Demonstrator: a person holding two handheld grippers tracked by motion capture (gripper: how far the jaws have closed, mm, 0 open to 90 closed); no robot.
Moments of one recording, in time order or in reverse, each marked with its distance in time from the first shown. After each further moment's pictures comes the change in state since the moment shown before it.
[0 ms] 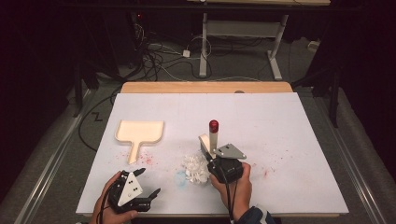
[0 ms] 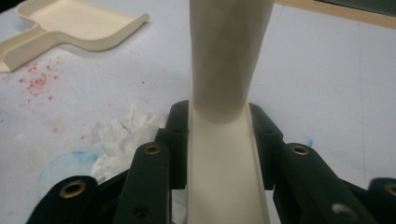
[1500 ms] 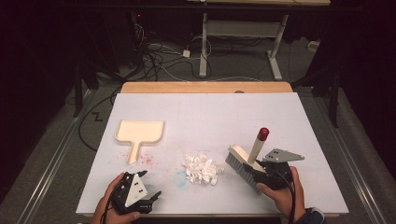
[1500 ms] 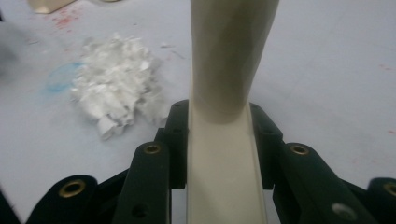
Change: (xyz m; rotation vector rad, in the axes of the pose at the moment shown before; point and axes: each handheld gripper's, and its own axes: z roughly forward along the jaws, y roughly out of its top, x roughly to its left) left arm -0.007 0.000 0.008 0.083 0.007 0.059; right arm -0.110 -0.040 -0.054 0.072 0.245 -0.058
